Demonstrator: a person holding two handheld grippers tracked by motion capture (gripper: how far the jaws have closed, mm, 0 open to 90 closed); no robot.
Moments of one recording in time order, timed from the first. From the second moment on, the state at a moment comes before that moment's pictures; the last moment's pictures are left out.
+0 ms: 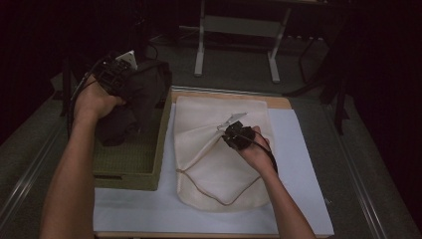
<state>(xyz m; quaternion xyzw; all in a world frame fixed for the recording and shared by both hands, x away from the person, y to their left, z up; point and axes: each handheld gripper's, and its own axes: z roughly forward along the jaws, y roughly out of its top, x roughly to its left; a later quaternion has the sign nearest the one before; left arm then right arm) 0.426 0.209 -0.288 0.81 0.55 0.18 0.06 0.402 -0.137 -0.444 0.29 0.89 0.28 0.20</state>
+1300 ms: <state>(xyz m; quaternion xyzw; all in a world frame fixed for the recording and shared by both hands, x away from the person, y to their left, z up) 0.417 0.136 -0.275 0.89 0.42 0.12 0.14 0.403 -0.146 -0.436 0.30 0.89 0.29 0.20</state>
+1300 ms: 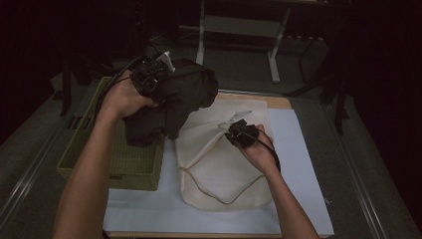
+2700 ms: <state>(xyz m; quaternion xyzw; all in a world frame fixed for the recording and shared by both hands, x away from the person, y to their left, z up) 0.367 0.144 -0.296 0.93 0.30 0.09 0.17 0.407 -0.152 -0.426 0.31 0.88 0.31 0.18</state>
